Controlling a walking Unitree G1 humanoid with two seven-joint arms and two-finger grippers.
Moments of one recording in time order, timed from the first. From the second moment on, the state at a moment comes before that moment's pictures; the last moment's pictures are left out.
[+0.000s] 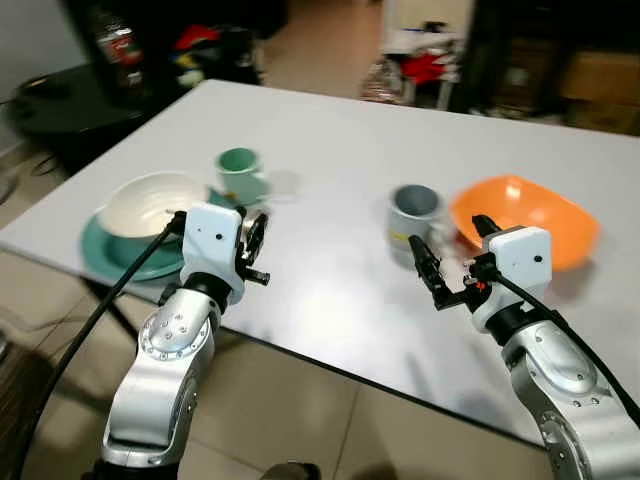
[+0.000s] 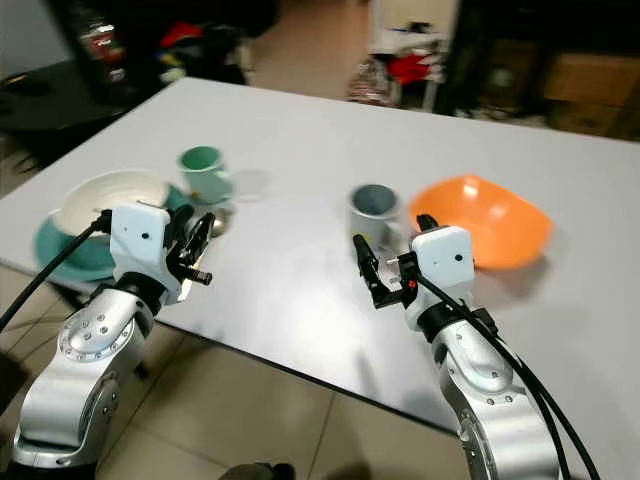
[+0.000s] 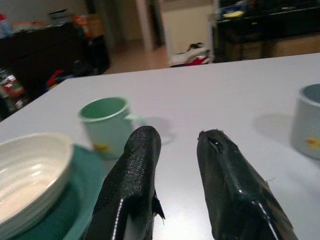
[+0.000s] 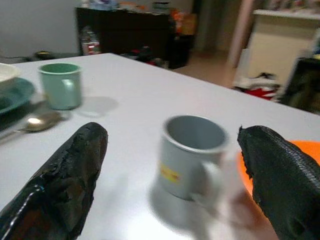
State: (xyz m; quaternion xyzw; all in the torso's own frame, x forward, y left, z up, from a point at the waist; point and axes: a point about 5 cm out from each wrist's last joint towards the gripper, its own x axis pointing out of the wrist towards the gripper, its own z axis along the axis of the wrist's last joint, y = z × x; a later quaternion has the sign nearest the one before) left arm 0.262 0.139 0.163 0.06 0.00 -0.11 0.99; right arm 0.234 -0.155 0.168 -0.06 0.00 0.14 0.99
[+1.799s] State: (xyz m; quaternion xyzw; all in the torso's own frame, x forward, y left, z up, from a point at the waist) left arm 0.270 0.133 0.165 0.05 0.00 -0.11 0.99; right arm 0.231 -0.165 0.173 -0.07 0.00 0.12 0.99
